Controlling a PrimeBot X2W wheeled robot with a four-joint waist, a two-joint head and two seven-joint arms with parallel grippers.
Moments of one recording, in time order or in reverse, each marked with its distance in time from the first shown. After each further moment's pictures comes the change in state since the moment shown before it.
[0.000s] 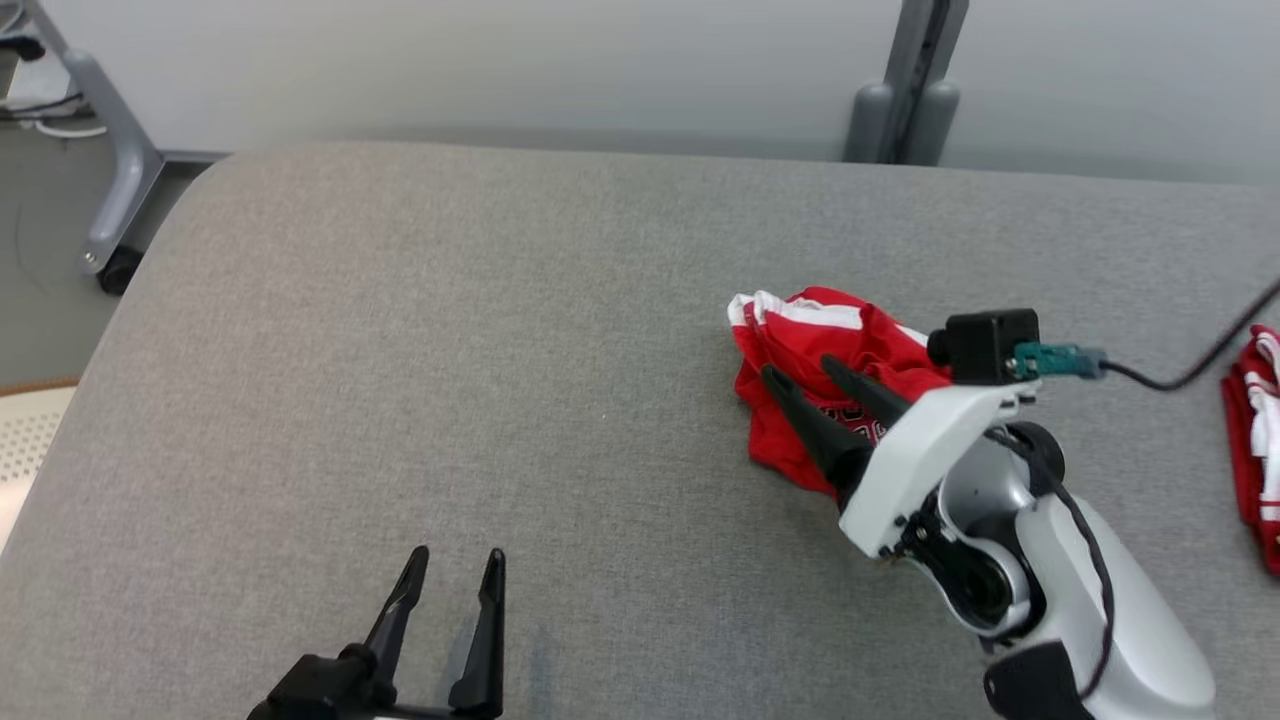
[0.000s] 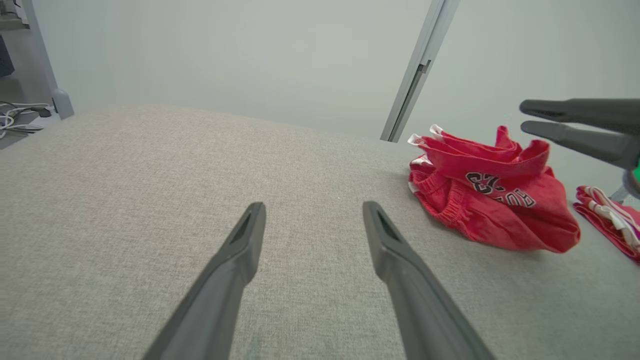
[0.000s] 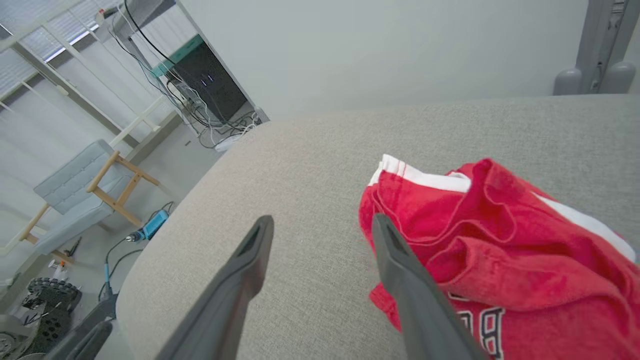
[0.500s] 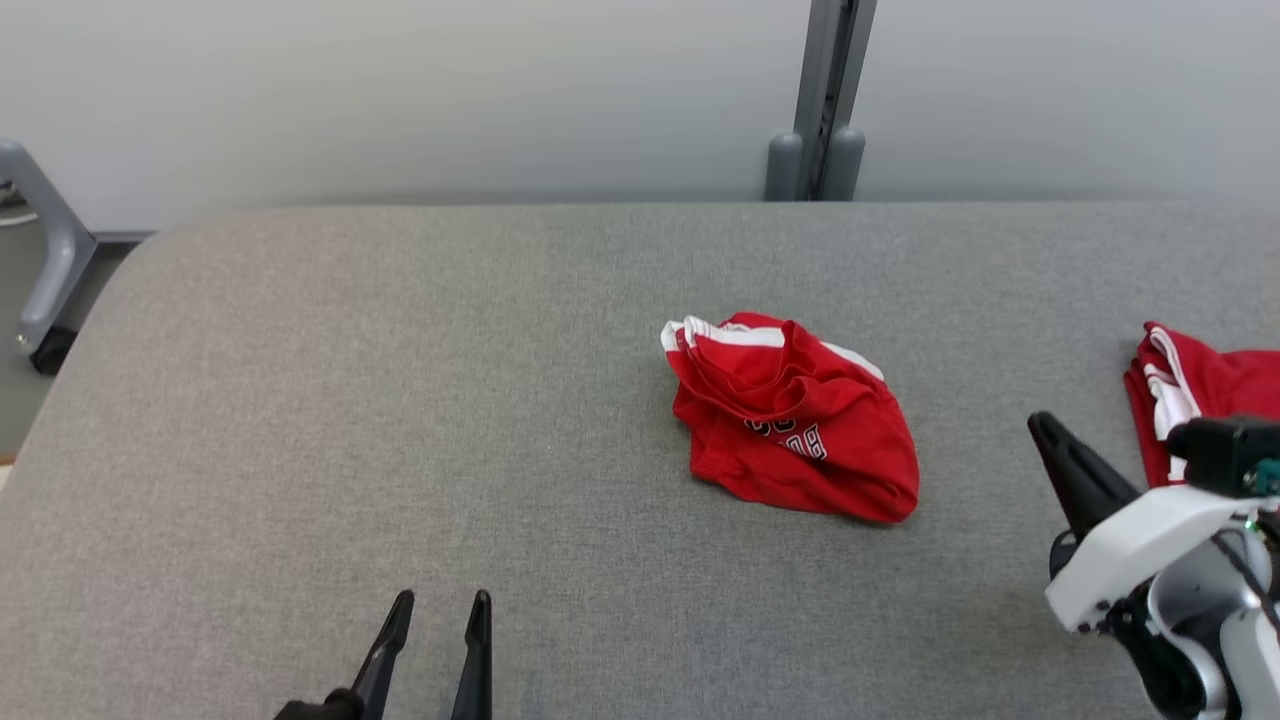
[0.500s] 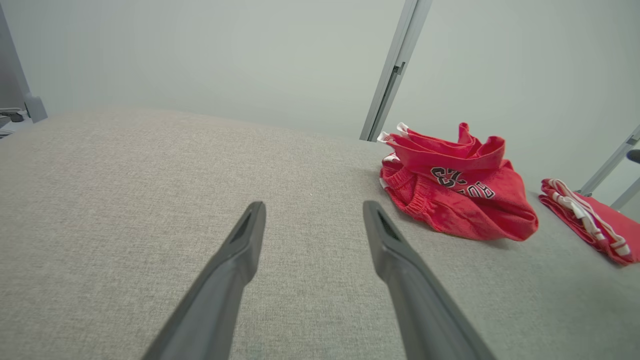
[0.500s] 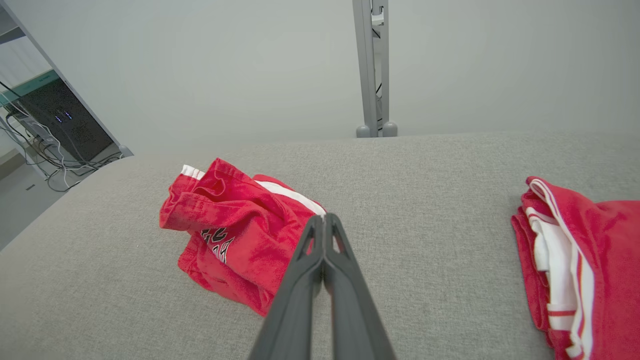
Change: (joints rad) left arm 0.103 -0.001 0.033 -0.047 0.008 0.007 0.000; right arm 0.302 -0.173 -0.233 -0.207 -0.148 0.000 -0.114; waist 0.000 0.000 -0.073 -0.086
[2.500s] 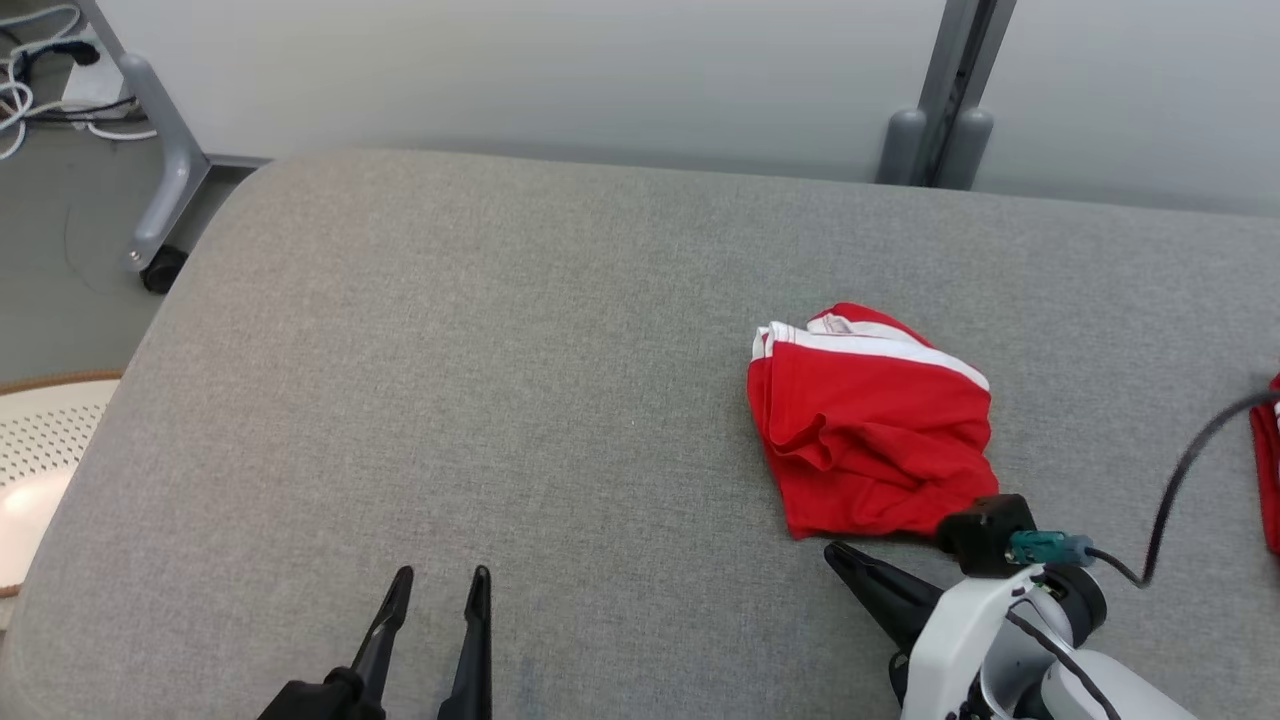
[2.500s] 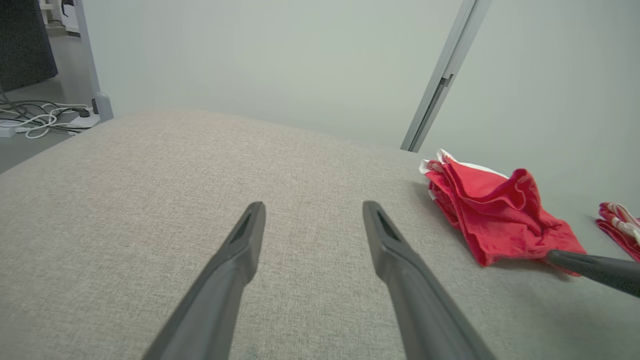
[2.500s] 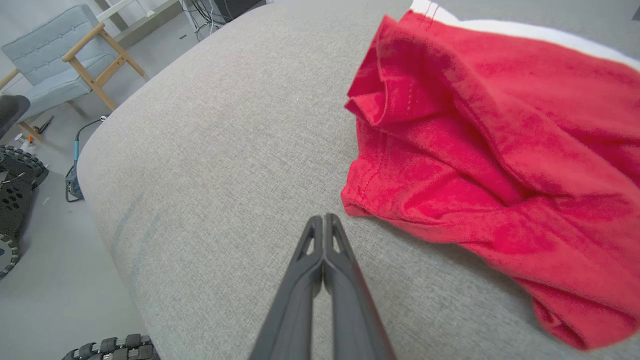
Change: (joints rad) left arm -0.048 -0.057 0.048 0.040 0.054 -0.048 0.000; right arm -0.159 -0.137 0.616 0.199 0.241 0.000 -0.113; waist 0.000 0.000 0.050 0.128
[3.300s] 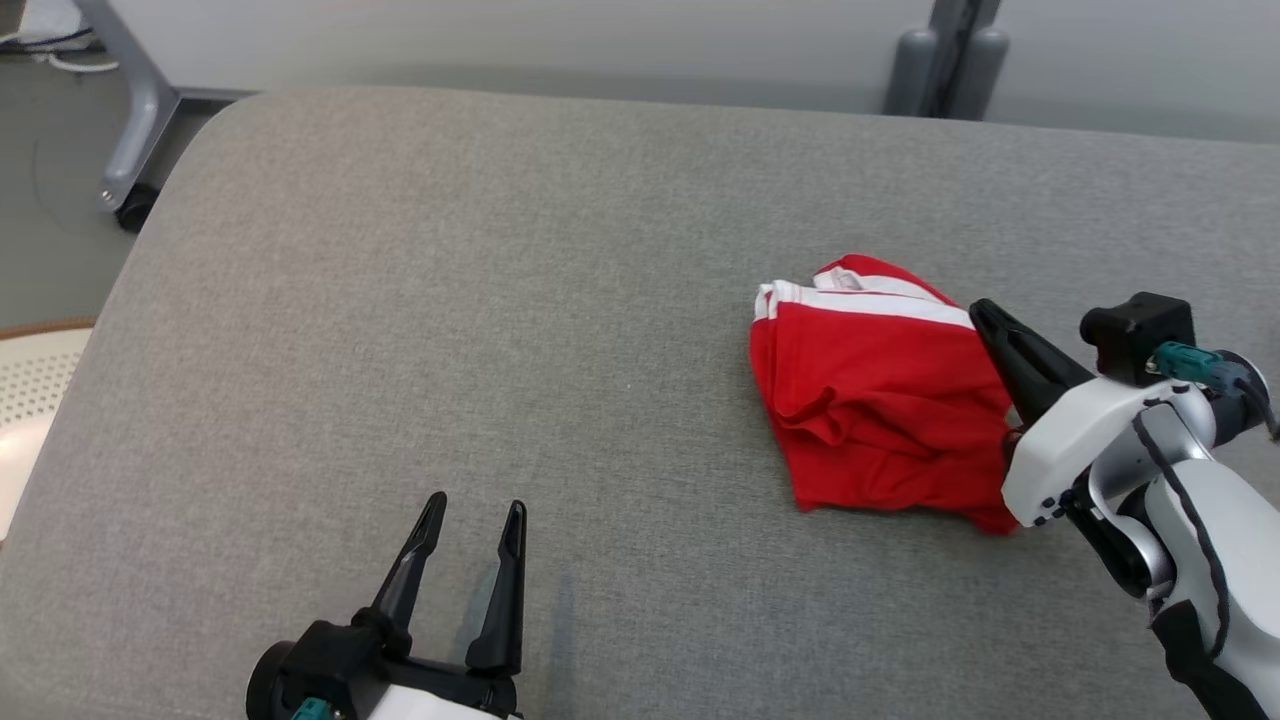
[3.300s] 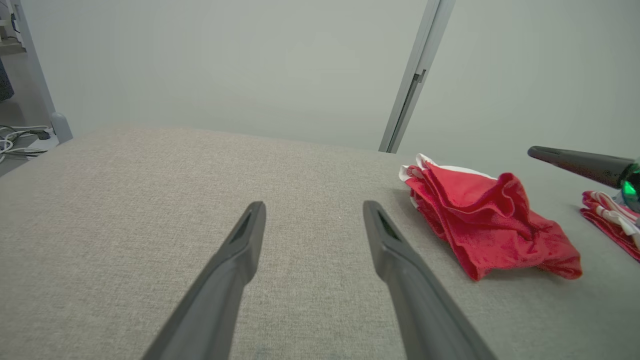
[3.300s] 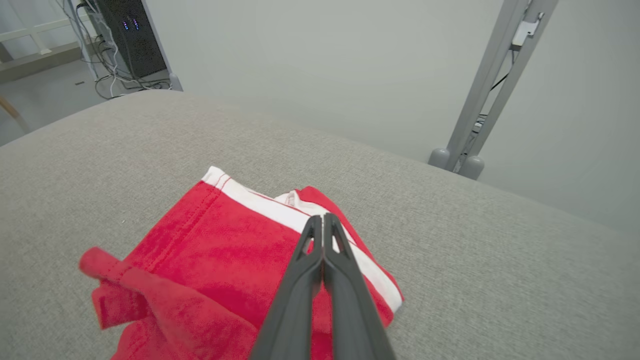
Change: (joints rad) left arm -0.081 -0.006 -0.017 -0.039 0.053 -0.040 -0.001; right arm -0.223 -0.024 -0.231 0.130 -0.229 0.000 -0.126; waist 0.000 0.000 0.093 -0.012
